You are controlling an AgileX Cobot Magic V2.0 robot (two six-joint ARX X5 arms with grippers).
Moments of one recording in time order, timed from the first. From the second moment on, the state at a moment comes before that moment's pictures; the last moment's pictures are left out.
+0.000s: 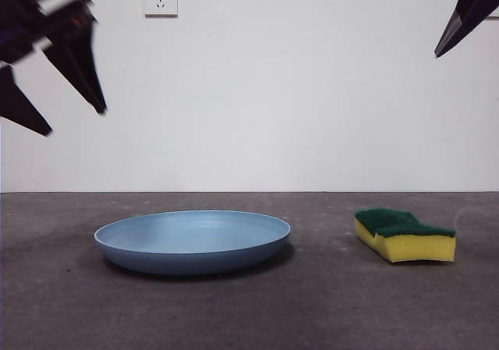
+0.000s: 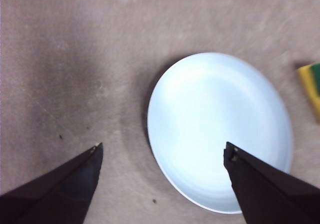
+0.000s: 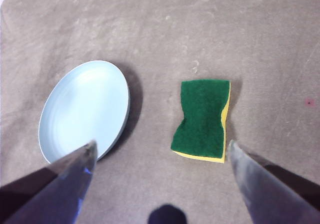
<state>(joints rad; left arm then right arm) -0.21 1.31 1.00 -0.58 0.24 -0.13 0.07 0.96 0.81 -0.58 -0.44 0.16</state>
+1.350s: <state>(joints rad) -0.33 1.76 1.09 -0.48 0.16 -0.08 0.07 0.96 0.81 -0.59 -0.44 0.16</state>
